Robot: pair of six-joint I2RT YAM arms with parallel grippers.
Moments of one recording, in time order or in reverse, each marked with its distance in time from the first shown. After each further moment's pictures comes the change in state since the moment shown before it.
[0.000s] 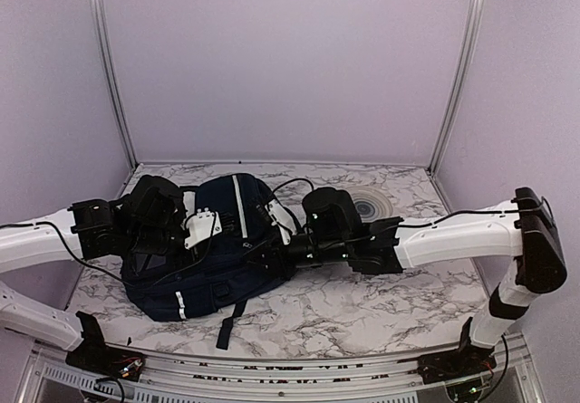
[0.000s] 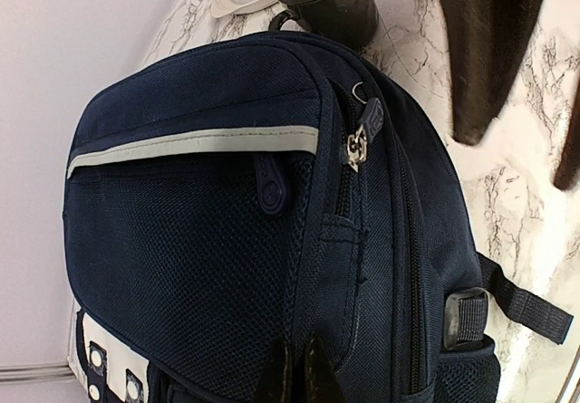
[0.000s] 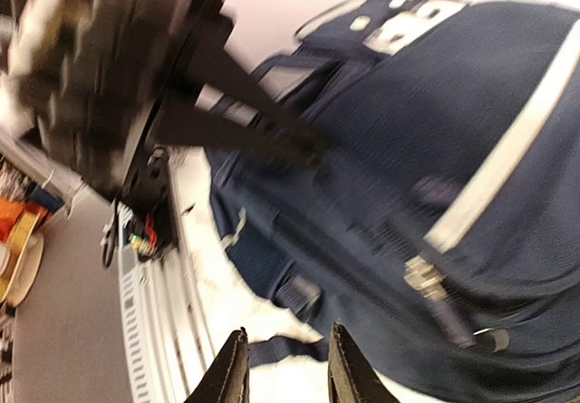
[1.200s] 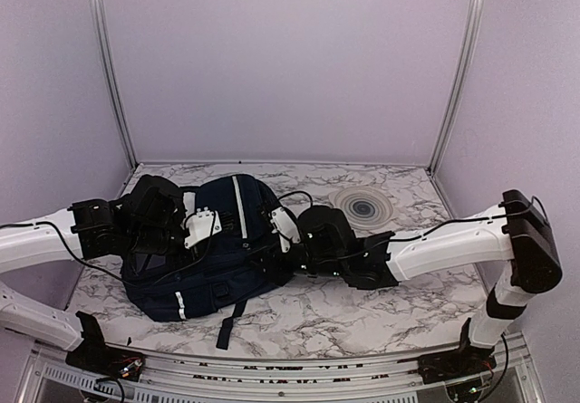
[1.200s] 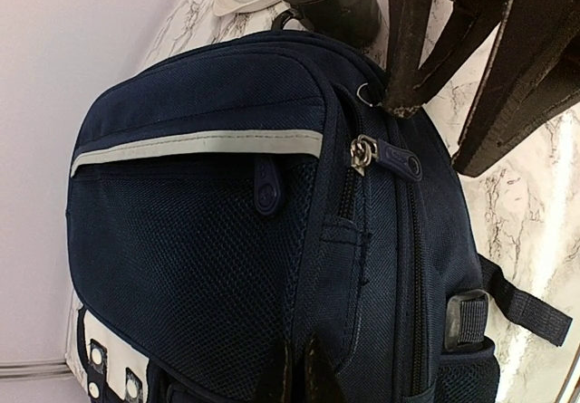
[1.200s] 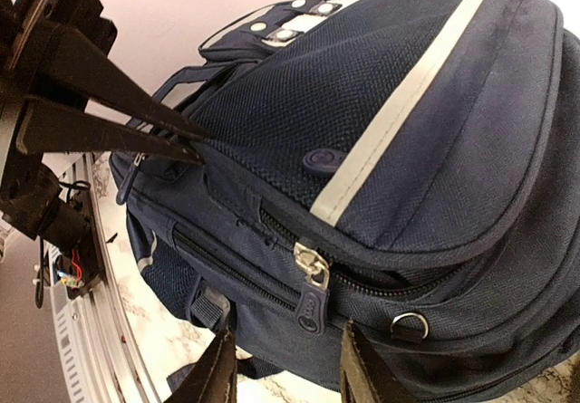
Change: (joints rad) left arm 0.001 0.000 0.000 0.000 0.000 -0.010; right arm 0.040 0.028 -0.069 0.093 0.272 0.047
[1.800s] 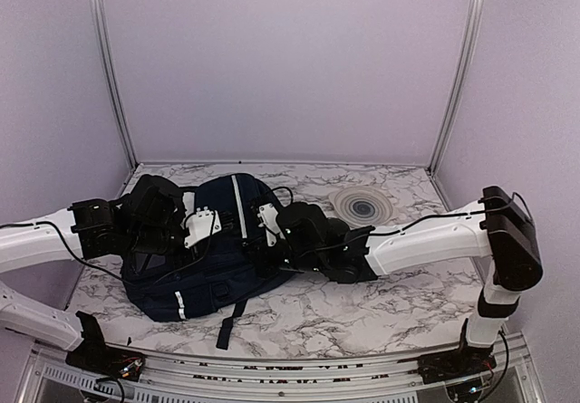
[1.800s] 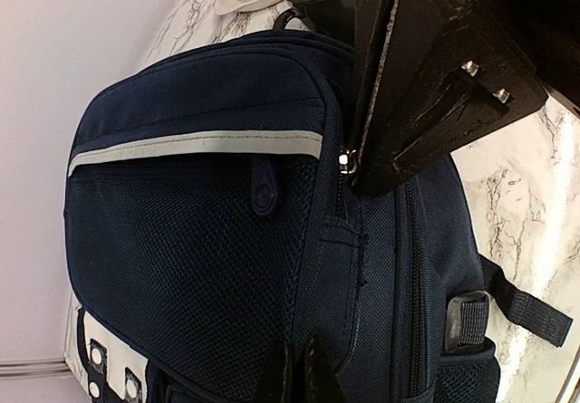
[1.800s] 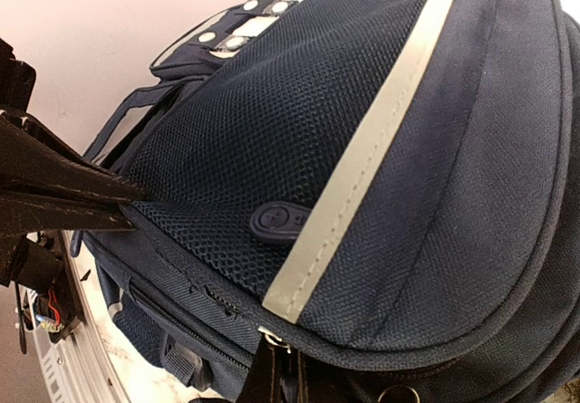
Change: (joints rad) left arm 0.003 0.000 0.000 -0.001 0.002 -0.003; right arm -0.005 0.129 0.150 -0.071 0.085 0.066
